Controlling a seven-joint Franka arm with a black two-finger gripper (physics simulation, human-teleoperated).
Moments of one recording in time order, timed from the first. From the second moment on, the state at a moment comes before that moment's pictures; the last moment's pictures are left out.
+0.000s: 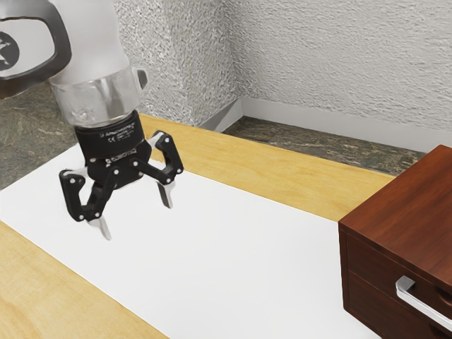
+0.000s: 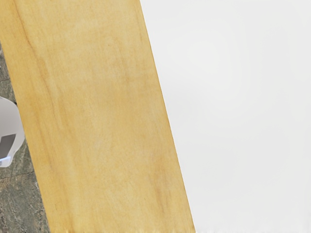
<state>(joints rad) -0.30 -0.29 0.11 -1.63 -0.03 1.25 -1.54</state>
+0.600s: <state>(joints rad) -0.77 -0.25 0.22 -1.83 0.02 1.76 -1.69</state>
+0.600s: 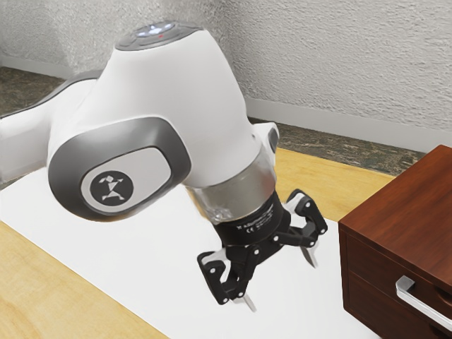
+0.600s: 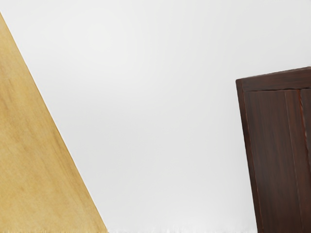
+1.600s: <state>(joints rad) -0.96 -0.07 0.29 -1.84 -0.06 2.10 -1.89</state>
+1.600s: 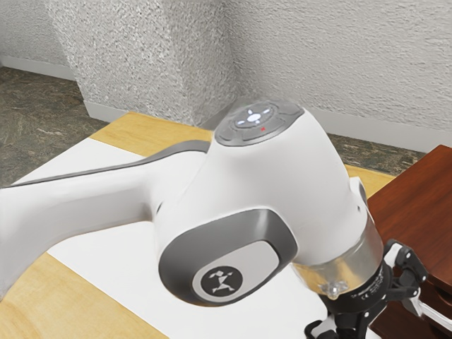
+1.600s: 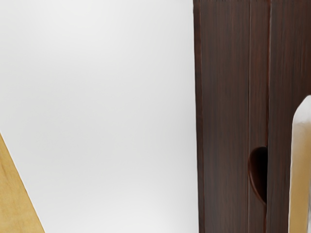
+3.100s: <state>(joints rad) -0.92 0.09 0.29 -1.71 -0.05 2.11 -1.83</state>
